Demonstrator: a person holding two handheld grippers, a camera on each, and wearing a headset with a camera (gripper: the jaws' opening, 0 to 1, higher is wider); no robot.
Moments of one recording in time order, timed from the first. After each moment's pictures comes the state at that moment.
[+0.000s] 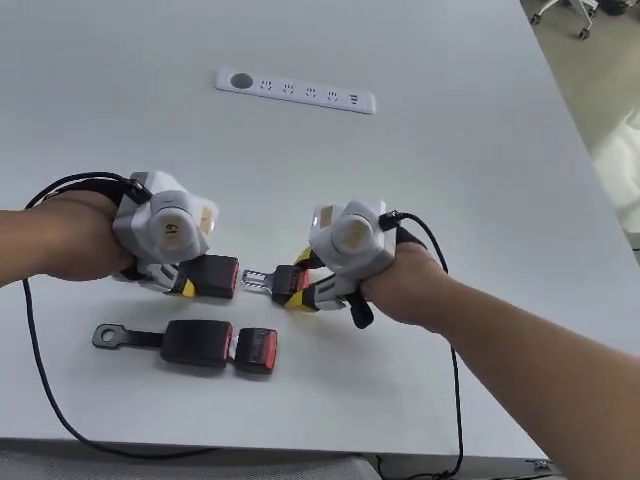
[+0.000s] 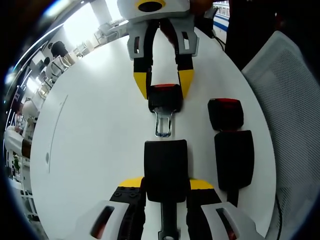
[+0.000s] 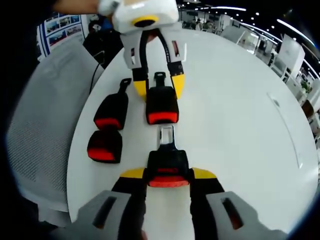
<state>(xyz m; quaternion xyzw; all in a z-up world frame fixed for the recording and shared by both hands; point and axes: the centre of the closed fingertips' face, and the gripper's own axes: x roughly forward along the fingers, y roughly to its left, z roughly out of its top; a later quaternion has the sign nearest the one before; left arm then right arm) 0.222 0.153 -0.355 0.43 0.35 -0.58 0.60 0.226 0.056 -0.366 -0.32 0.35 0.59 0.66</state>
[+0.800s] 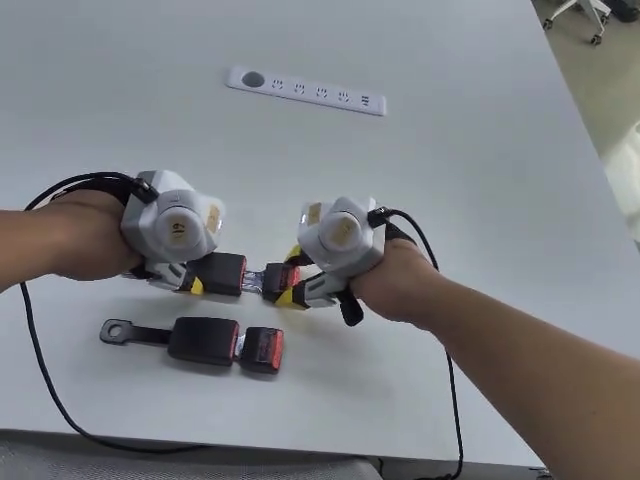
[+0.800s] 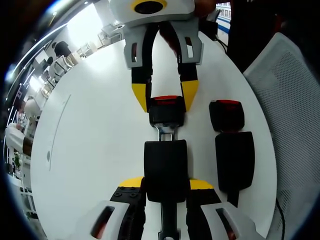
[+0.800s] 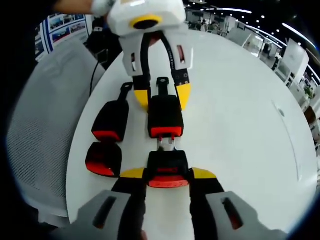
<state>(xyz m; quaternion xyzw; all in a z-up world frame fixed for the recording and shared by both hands) 0.221 0.152 -0.353 0.42 0.35 -0.57 0.61 0.227 0.078 -0.365 -0.32 0.34 0.60 0.65</state>
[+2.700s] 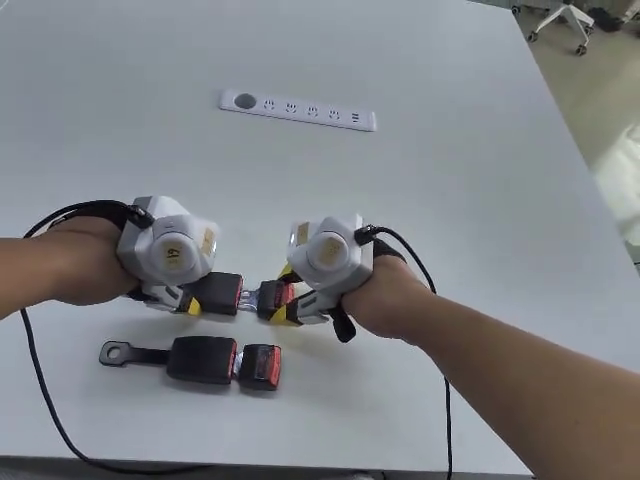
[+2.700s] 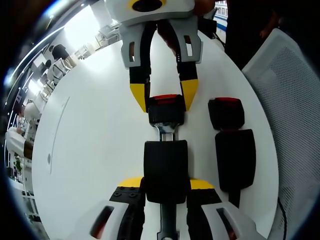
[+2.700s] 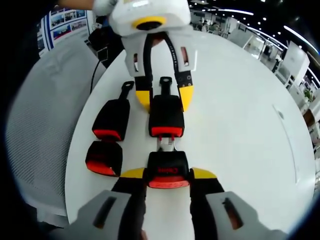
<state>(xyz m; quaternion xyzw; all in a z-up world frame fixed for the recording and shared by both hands) 0.223 0.153 -0.357 0.44 0.34 -0.57 0.60 0.224 0.076 -0.365 -0.34 0.34 0.60 0.65</state>
